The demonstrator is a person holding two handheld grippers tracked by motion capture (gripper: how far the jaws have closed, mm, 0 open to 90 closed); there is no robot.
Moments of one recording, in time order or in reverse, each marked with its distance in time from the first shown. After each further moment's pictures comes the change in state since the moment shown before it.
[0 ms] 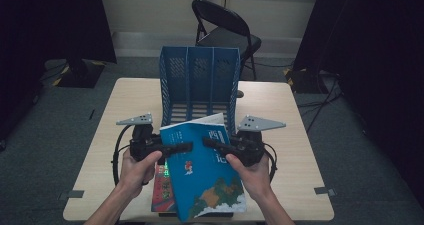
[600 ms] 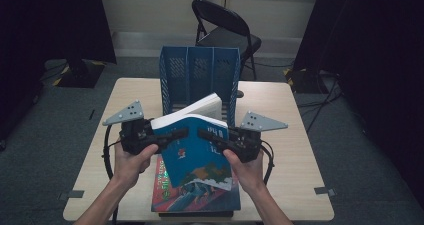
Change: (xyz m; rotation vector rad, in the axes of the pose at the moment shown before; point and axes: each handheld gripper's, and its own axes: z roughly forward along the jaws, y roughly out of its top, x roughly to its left) left arm -0.030 0.024 -0.017 -0.128 0.104 0.229; right arm -0.002 0.003 0.006 -0.180 0.075 -0.081
